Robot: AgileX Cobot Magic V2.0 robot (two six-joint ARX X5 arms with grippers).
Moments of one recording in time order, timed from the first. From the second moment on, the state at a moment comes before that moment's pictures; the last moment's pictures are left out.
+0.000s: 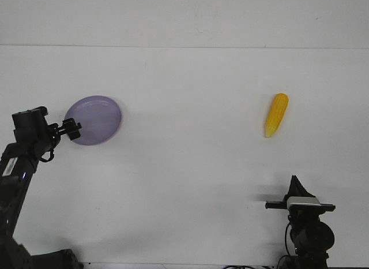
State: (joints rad) left arm 0.25 1.44 1.07 -0.31 0.10 -0.15; right arm -0.03 0.00 0.02 -0.11 0.03 -0.03
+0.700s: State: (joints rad) left arm 0.27 1.75 1.15 -0.18 0.10 -0.15; right arm -0.03 0.00 0.02 -0.11 0.03 -0.03
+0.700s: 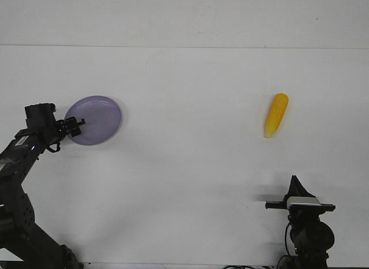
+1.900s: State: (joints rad) left arm -0.13 1.14 0.91 -0.34 0.40 -0.21; right arm -0.03 0.00 0.02 -0.11 0.03 -0.03
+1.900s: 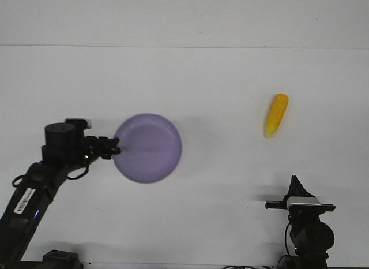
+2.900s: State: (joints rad) left arm -0.54 1.31 0.65 -0.07 0.23 -0.34; right arm -0.03 0.00 0.02 -0.11 0.03 -0.03
